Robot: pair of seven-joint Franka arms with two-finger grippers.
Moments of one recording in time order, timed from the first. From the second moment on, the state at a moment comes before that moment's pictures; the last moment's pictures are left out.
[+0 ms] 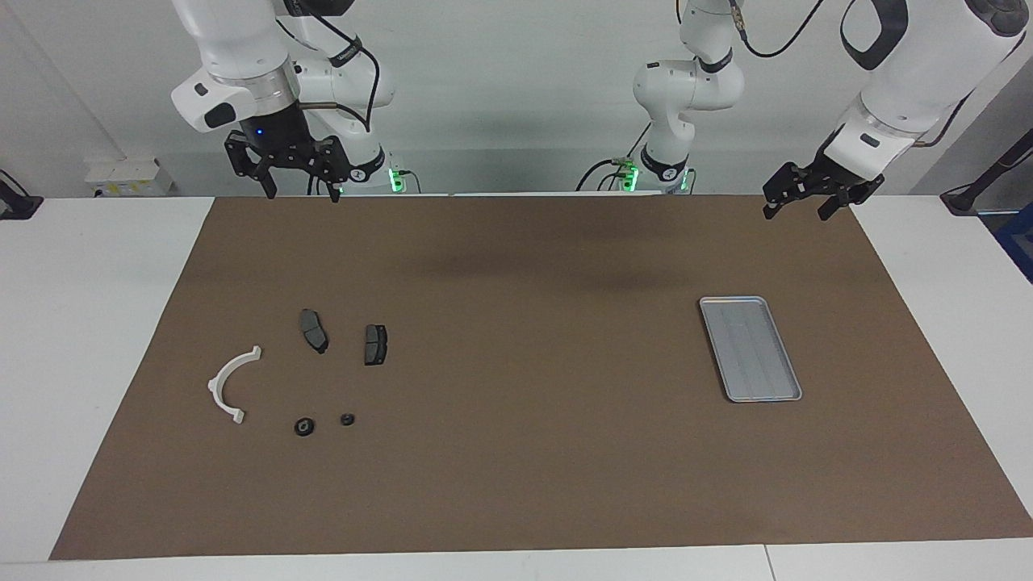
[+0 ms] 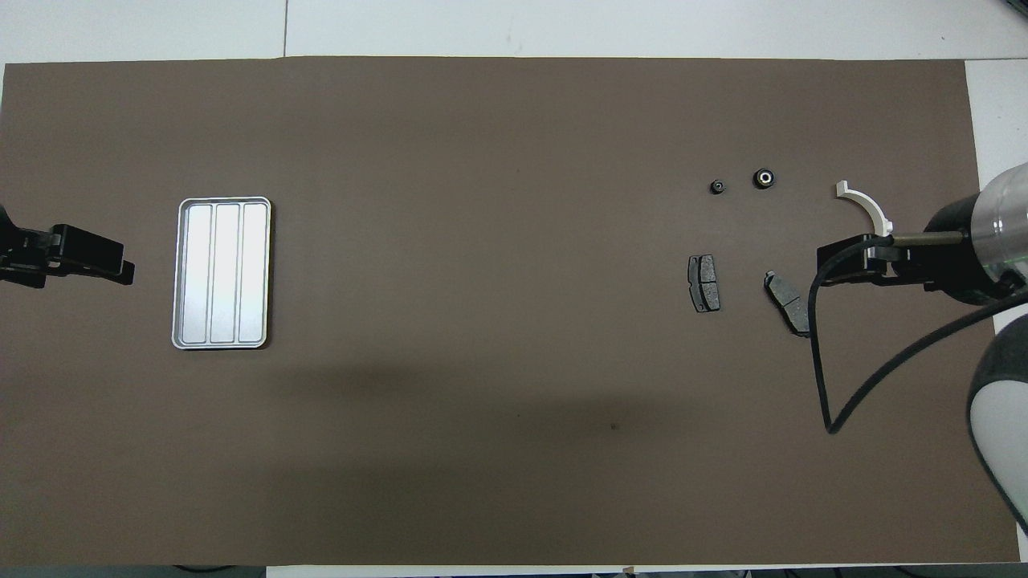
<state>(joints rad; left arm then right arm) -0.13 0.00 0.10 -1.58 -0.06 1.47 0.03 -0.02 -0.09 0.16 -1.61 -0.02 1.50 0.23</state>
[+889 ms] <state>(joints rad) -0.13 0.00 0.10 -1.58 -0.06 1.48 0.03 -0.02 -0.10 0.17 -1.61 0.00 1.50 0.23</state>
